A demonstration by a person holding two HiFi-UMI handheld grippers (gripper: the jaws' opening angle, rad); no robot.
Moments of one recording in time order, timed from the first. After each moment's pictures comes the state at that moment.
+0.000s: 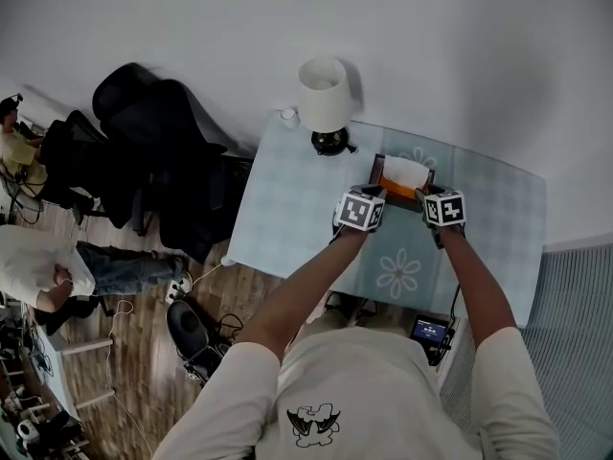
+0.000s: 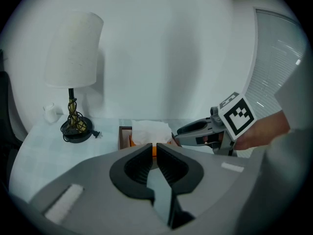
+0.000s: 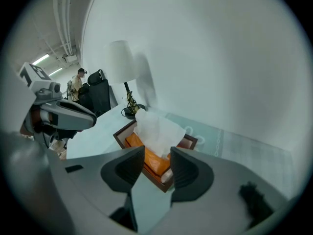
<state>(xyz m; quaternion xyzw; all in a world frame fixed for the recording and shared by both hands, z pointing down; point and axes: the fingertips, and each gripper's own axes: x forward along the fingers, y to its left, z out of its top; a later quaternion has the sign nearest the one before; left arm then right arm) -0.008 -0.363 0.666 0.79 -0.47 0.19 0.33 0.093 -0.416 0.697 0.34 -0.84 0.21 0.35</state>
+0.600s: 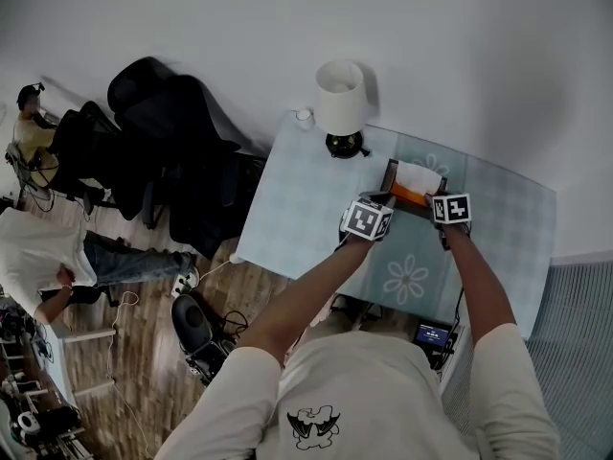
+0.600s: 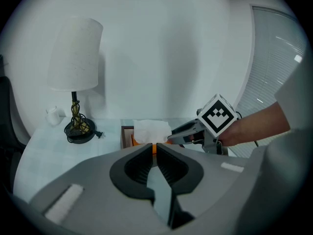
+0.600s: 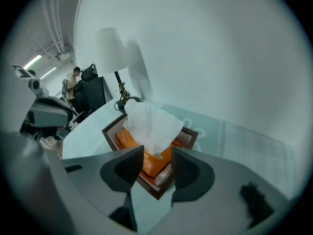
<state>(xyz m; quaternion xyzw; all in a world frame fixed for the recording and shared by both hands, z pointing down) -0.013 -0.353 0.661 0.79 -0.48 0.20 0.32 0.094 -0.430 0.727 0.35 -0.82 0.24 0.38</state>
